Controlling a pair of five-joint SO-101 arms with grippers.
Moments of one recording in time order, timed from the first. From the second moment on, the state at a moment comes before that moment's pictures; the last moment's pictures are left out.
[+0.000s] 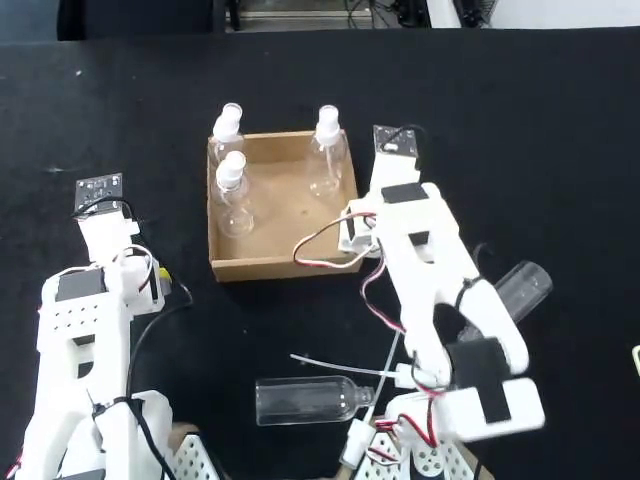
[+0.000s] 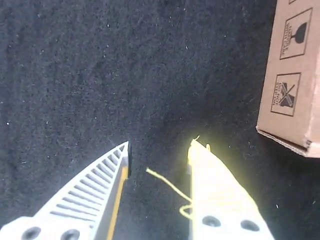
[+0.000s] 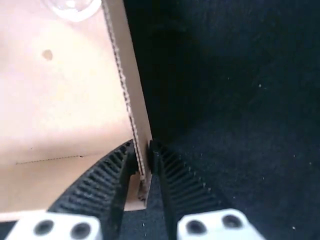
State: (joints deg) left arm -18.0 -42.2 61.1 54.9 -4.0; right arm -9.8 -3.3 33.2 58.3 -16.3
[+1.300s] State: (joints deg) left arm -18.0 -42.2 61.1 54.9 -4.0; right arm -12.6 -9.2 17.6 69.8 3.5
